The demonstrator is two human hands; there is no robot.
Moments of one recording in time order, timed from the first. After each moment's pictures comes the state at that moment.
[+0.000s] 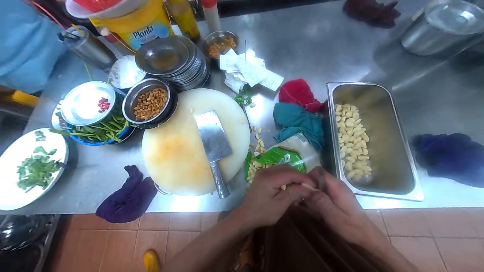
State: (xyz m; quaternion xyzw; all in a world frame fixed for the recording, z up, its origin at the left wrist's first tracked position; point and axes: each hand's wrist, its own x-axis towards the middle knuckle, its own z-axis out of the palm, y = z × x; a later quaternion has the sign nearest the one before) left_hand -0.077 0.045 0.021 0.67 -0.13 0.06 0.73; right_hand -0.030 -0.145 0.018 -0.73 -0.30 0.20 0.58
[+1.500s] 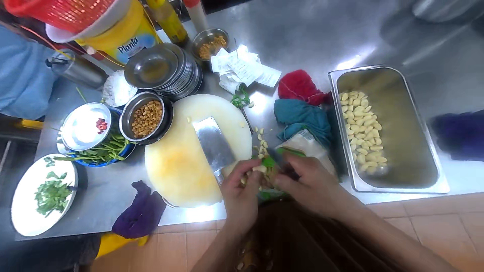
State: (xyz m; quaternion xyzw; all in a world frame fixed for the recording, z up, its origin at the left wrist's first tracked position) left_hand -0.088 0.076 0.002 0.63 0.12 0.18 0.75; right_hand 0.004 -0.082 0.029 -0.78 -0.32 0.17 0.52
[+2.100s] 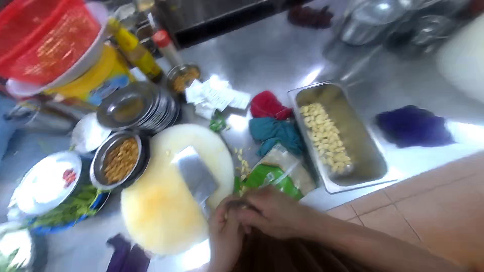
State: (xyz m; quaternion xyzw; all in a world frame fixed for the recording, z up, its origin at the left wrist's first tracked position) left_hand -0.104 0.079 -0.006 0.59 0.12 0.09 0.79; right_hand -0.010 -0.069 0.017 -0.73 -0.40 0.23 0.50
